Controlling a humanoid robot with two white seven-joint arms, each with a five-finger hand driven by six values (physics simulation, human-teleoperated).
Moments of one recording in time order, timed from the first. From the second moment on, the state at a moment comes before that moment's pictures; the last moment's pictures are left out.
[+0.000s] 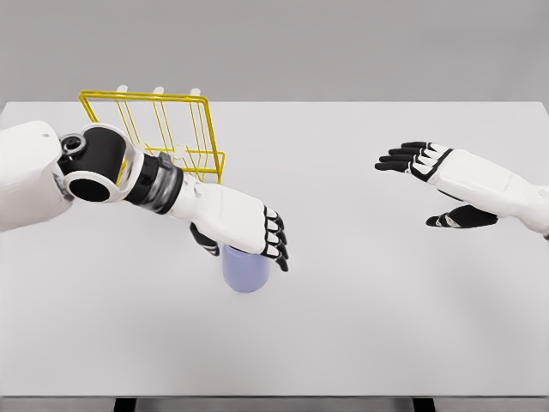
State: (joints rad) left arm -1.21 0.67 -1.39 -1.64 -0.26 -0.61 -0.61; right arm -0.16 -0.71 0.04 -1.74 0.22 -0.61 0.61
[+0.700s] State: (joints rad) left arm -1.23 0.68 -1.38 -1.67 -0.23 -0.61 -0.61; right arm -0.16 -0.70 0.04 -1.74 0.23 -0.61 0.61
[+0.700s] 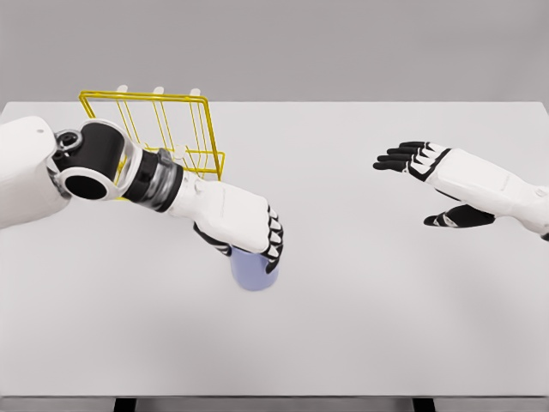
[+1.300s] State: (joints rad) left arm -1.26 0.74 -1.32 -1.73 -0.16 -0.61 -0.61; right arm -0.15 -0.70 0.01 -1.75 0.23 -0.61 0.61
